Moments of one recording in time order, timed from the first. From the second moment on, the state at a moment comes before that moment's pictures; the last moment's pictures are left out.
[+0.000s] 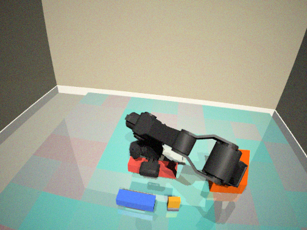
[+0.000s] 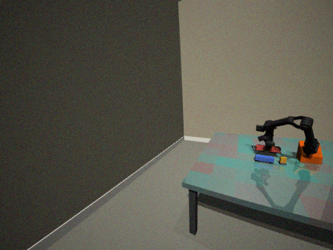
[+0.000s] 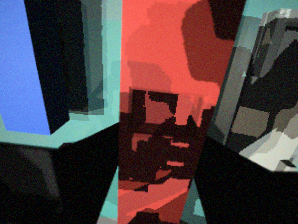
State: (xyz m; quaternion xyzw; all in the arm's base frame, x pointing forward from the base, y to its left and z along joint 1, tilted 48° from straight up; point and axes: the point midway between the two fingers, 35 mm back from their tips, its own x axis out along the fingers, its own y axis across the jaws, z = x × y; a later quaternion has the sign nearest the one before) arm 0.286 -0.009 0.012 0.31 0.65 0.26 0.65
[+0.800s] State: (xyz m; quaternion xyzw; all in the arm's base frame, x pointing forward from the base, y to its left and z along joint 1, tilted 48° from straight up) arm 0.279 -0.057 0.057 0.31 0.64 0.27 0.65
